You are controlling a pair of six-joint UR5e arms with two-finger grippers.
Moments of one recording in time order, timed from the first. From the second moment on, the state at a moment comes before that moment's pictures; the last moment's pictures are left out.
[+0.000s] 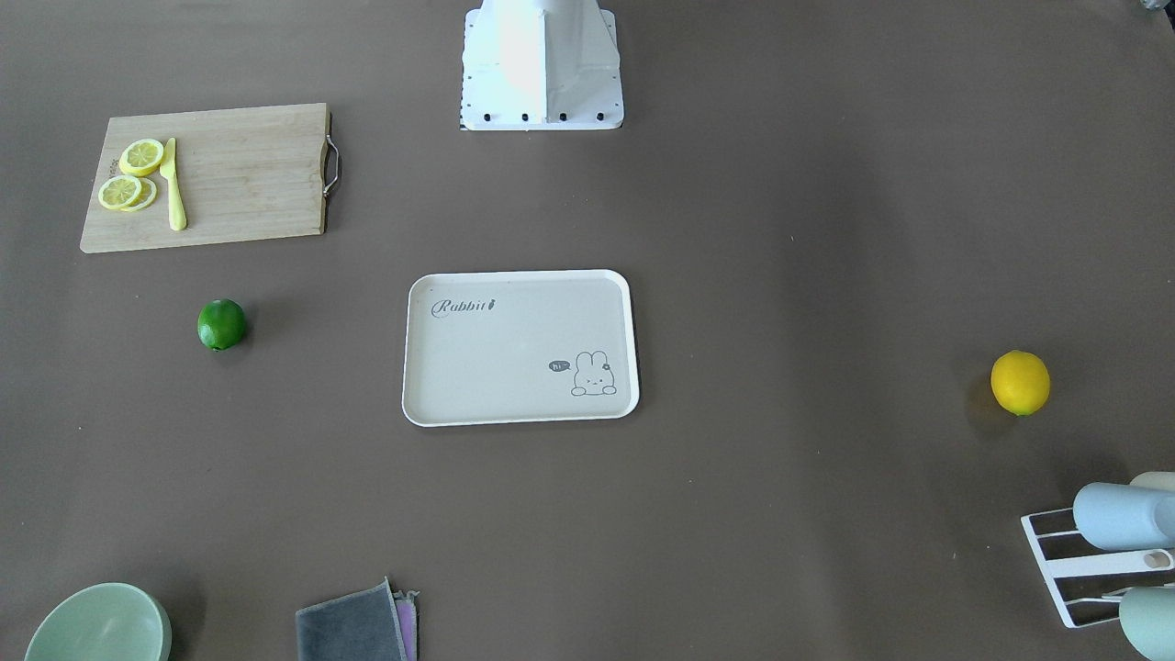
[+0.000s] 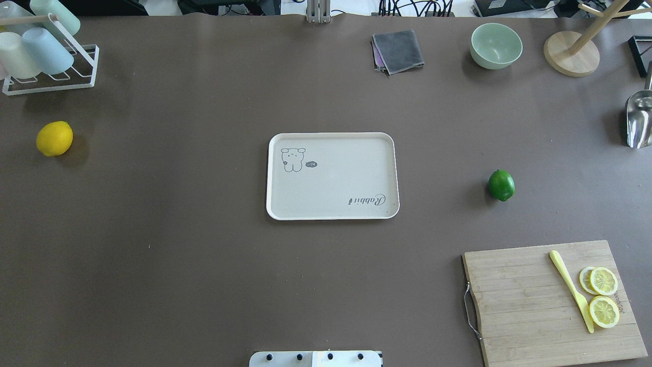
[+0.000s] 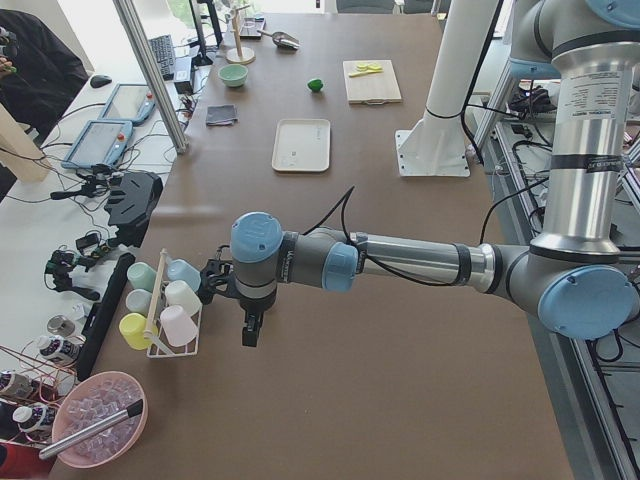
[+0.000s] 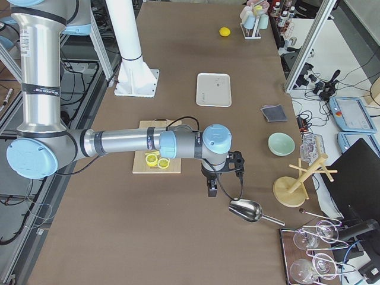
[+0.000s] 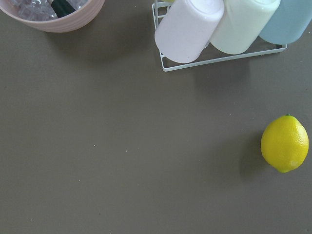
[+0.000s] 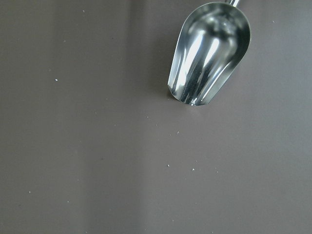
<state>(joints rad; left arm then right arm) -1.61 -1.59 -1.66 -1.66 -2.33 -0.06 1.56 -1.63 1.74 -1.65 2.37 -0.06</state>
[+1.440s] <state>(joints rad) -1.61 -1.59 -1.66 -1.66 -2.33 -0.06 1.56 -1.62 1.74 -1.65 2.37 -0.06</state>
